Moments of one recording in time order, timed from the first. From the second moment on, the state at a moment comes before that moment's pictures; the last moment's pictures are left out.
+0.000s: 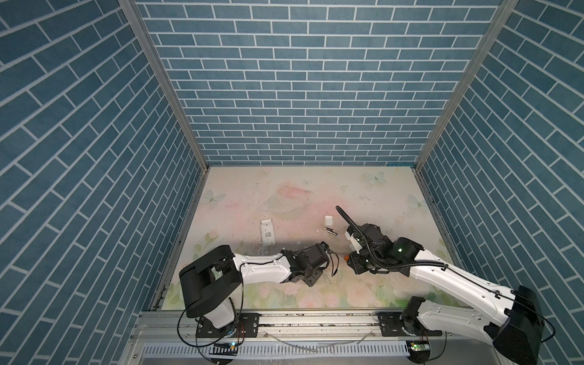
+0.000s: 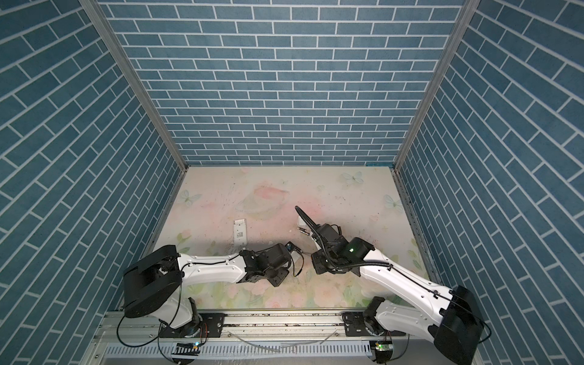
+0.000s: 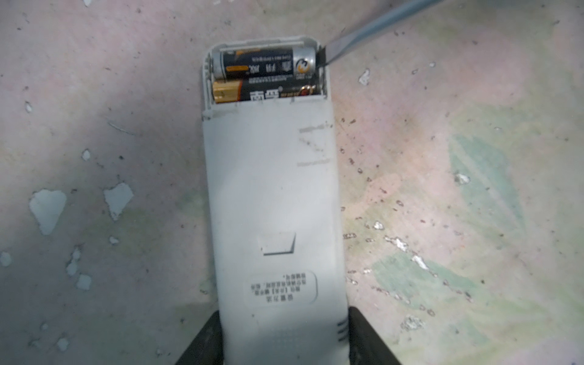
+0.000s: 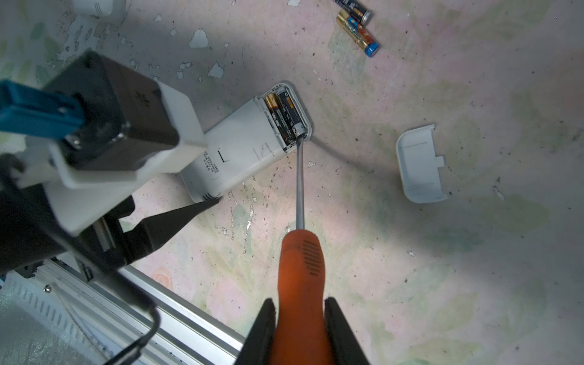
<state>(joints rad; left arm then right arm) -1.10 1.62 0.78 -0.30 -0.12 -0.30 0.89 1.09 0.81 -0.82 -0.05 0.44</state>
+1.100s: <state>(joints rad) -1.14 1.66 0.79 -0.18 -0.10 -0.21 0.89 1.08 0.93 -0.71 -0.01 0.34</state>
